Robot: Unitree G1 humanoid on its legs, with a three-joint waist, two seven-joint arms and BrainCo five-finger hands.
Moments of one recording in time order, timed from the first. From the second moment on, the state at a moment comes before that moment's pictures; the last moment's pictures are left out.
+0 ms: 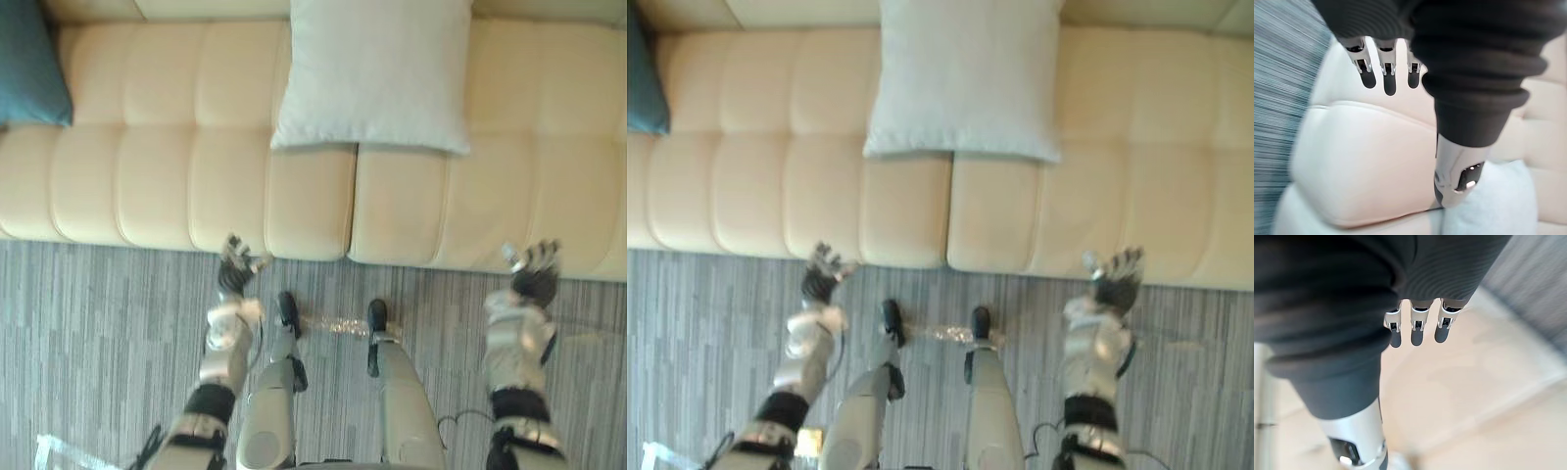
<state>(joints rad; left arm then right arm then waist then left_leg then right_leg) -0.12 0.07 -0.05 0.66 -0.31 -0.28 0.13 -0.05 -0.10 -0.32 0.51 0.48 -0.26 -0.16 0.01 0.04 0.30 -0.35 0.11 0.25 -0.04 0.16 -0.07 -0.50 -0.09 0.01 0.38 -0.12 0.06</state>
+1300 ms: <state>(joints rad) -0.03 -0.05 0.09 0.98 -0.03 -0.14 0.08 0.05 0.04 -0.31 0.95 0.27 -0.13 -0.11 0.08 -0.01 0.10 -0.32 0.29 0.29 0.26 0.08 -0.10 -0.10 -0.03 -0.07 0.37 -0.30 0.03</state>
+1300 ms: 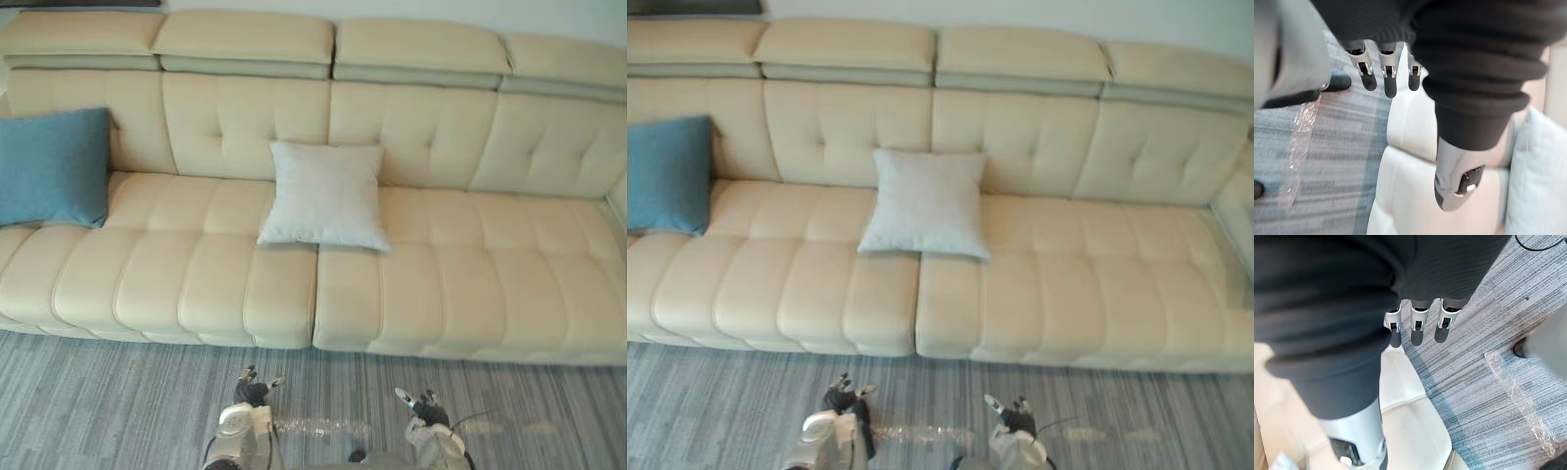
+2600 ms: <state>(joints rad) 0.04 0.05 0.06 1.06 -0.01 -0.12 0.08 0.02 -0.08 -0.33 1.08 0.23 -0.11 -0.10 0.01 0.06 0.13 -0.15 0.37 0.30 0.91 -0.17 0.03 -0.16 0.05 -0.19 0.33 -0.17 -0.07</state>
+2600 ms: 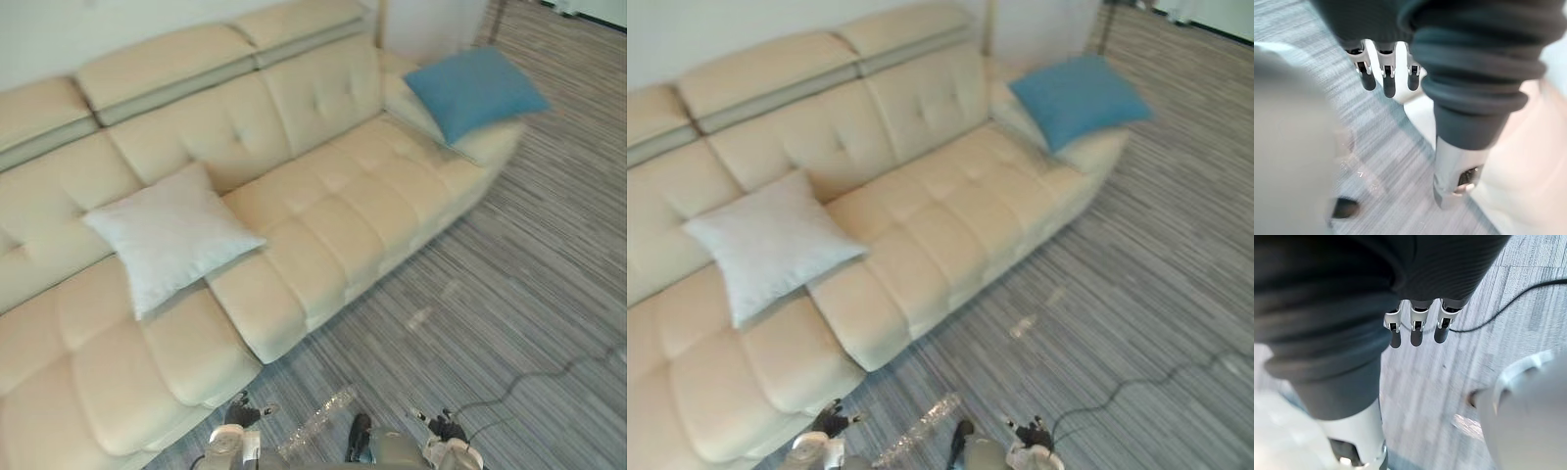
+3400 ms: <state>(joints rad) 0.00 0.02 -0.02 1.03 -0.04 -0.12 0.08 0.07 -0.07 -0.39 1.00 0.15 -0.09 -0.11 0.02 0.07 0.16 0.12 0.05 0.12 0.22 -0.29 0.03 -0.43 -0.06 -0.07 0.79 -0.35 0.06</state>
